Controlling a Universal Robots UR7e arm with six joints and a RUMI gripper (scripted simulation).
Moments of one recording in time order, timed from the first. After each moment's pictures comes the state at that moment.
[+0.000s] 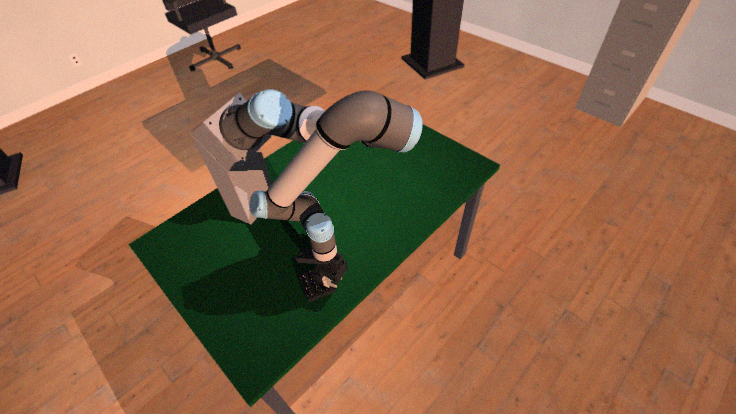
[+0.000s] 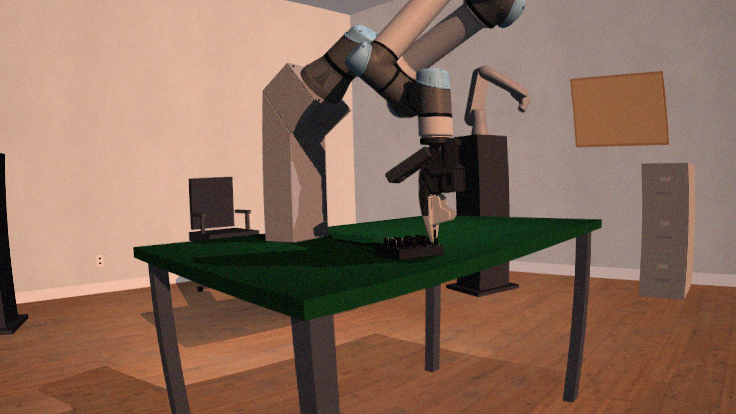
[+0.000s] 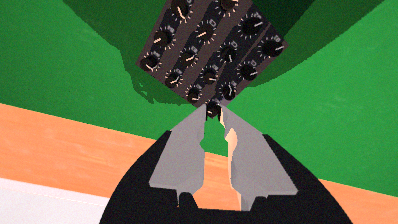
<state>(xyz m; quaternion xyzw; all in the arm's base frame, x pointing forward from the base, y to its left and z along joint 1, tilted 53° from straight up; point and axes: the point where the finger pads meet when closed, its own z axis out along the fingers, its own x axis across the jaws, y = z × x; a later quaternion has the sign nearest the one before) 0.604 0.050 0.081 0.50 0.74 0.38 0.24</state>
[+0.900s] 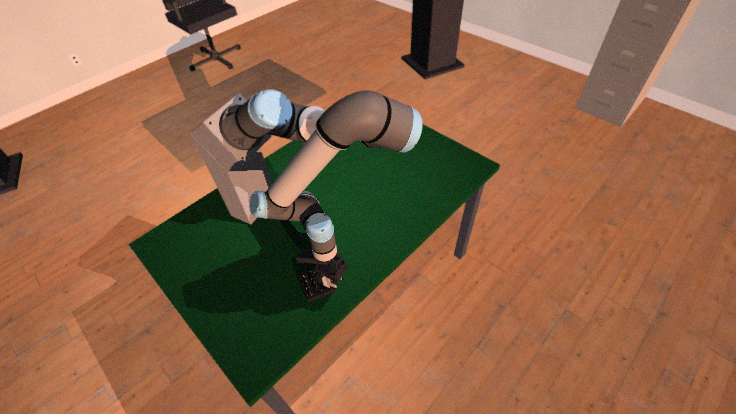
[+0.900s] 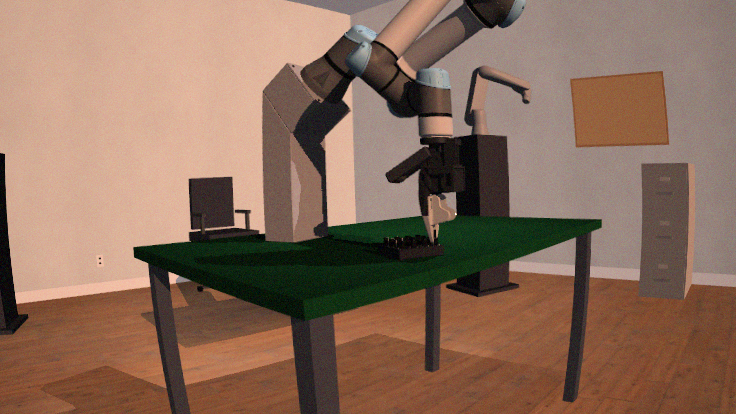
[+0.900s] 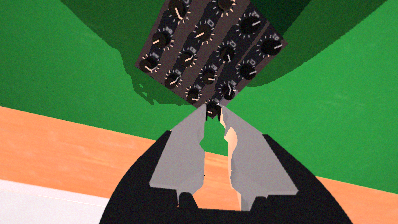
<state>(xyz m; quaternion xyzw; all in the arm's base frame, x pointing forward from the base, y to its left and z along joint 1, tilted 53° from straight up) 0.604 0.051 0.081 0.51 0.74 0.38 0.23</state>
